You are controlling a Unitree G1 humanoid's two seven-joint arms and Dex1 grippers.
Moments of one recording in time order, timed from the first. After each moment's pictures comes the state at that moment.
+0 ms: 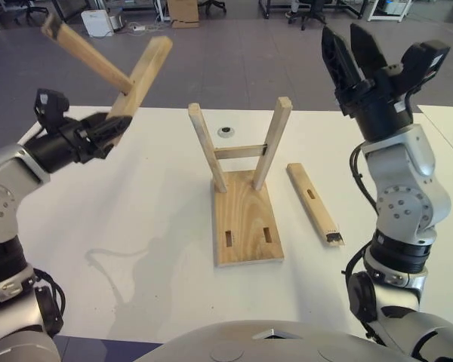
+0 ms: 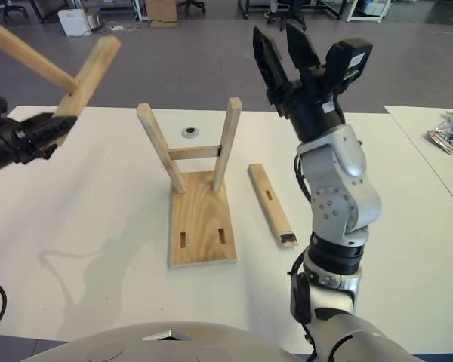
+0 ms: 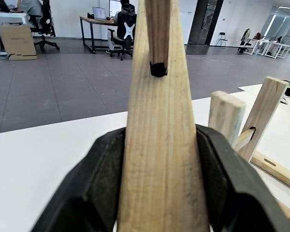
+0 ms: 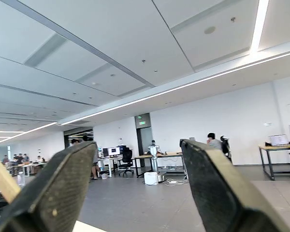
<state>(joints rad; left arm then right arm) -0.39 0.79 0.49 -0.19 -0.79 1.00 -0.67 -0.52 -0.23 -0.25 -0.44 0.72 0.50 0.27</state>
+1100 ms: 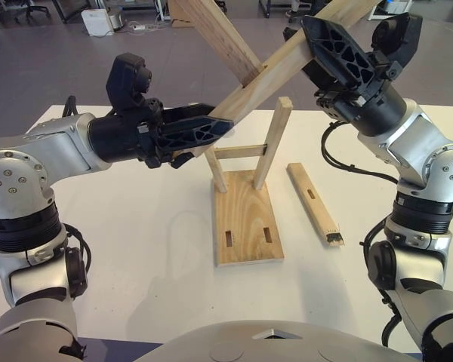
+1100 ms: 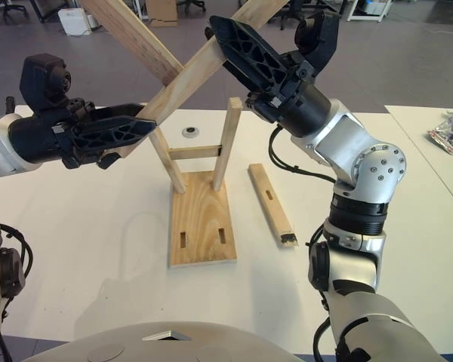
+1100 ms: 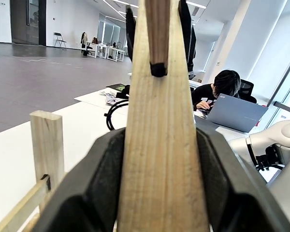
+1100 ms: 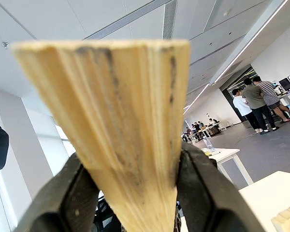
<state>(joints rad) -0.62 0.68 0.28 -0.32 -1.47 1.19 -0.62 -0.70 -0.37 -0.25 -0.14 1.77 0.96 0.32</state>
